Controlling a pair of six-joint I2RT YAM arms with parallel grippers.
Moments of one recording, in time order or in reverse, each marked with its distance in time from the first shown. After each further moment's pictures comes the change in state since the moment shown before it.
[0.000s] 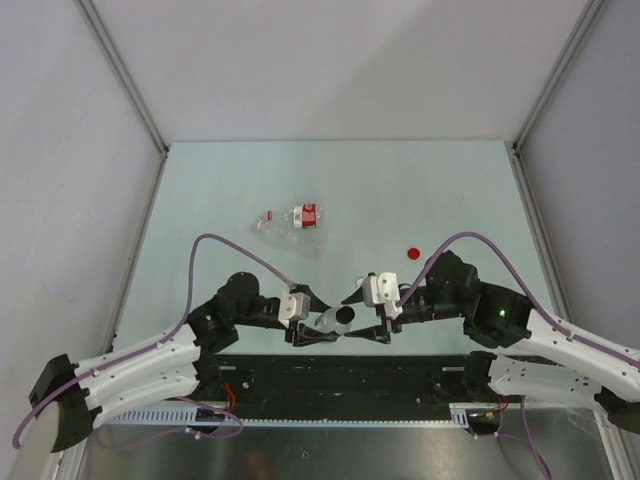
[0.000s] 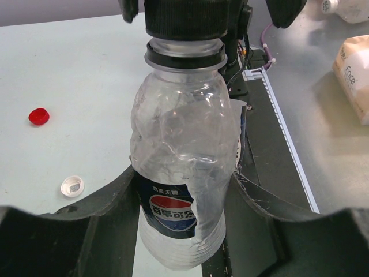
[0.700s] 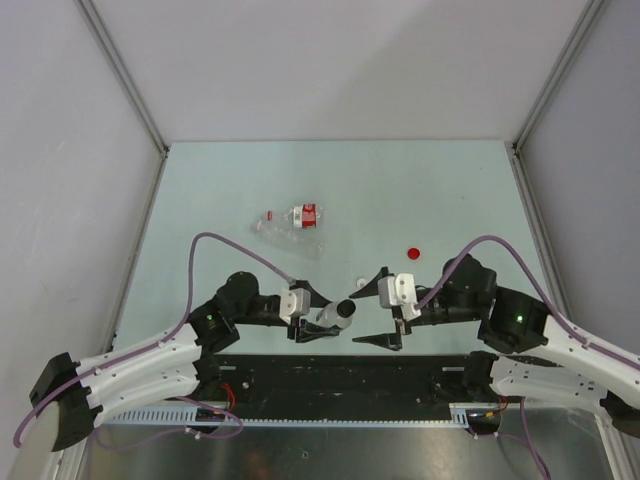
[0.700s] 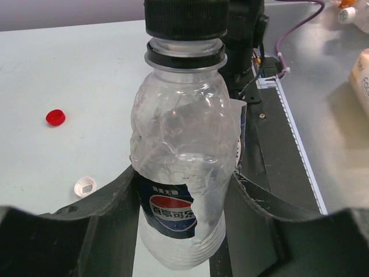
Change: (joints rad) left arm 0.000 0.010 0.000 0.053 -0.059 -0.023; right arm 0.000 -0.084 0.001 -0.028 0.029 0.023
